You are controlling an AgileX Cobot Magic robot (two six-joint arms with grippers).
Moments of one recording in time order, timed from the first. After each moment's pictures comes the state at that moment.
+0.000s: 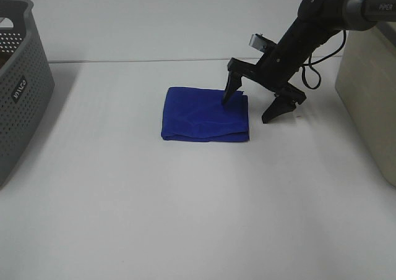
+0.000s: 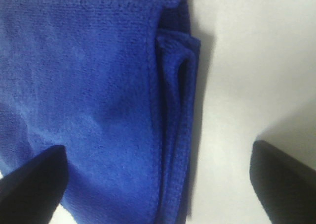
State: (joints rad) left arm 0.06 -0.01 -0.50 -0.02 1.06 0.03; right arm 0.22 2.46 -1.94 0.54 1.04 0.01
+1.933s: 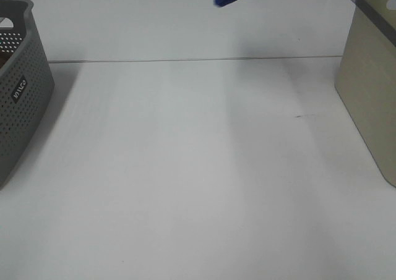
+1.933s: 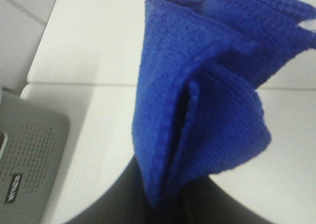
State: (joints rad) left arm 0.06 -0.01 -0.50 -0.02 1.06 0.03; right arm 0.12 2.27 -2.64 0.51 1.22 0.06
